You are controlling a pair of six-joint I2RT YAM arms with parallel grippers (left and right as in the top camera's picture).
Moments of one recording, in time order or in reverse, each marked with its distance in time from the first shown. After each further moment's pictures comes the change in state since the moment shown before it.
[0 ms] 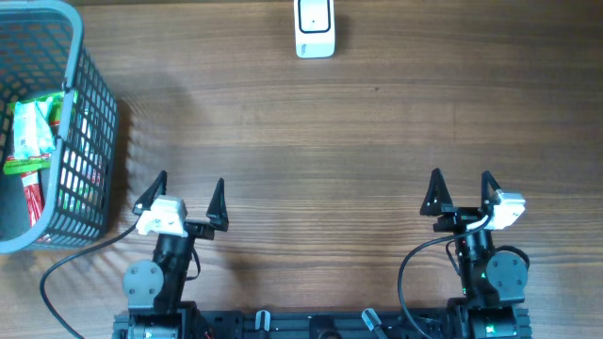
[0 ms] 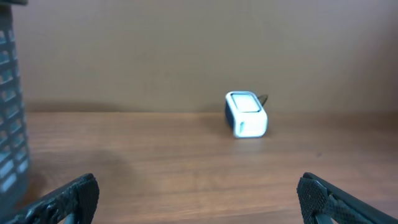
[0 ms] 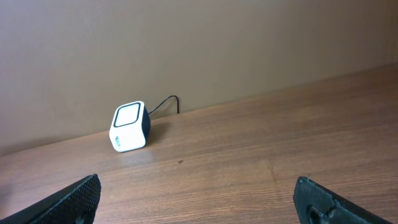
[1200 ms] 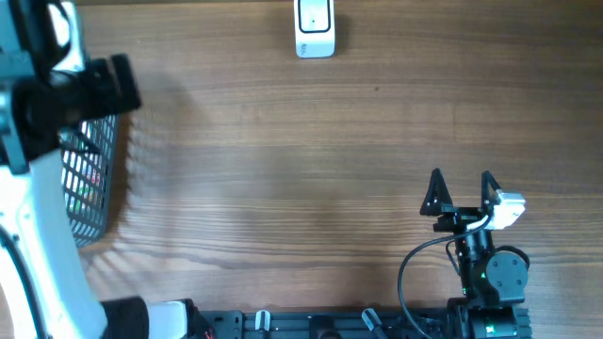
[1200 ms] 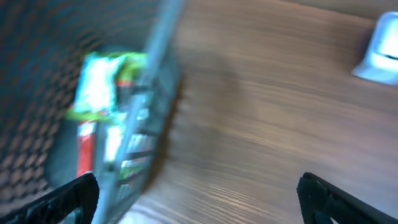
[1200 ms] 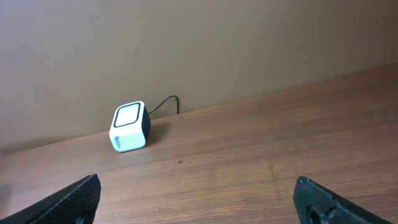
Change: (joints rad) left arm 0.142 1.534 2.142 -1.587 -0.341 -0.012; right arm 0.000 0.000 0.000 0.000 0.000 0.000
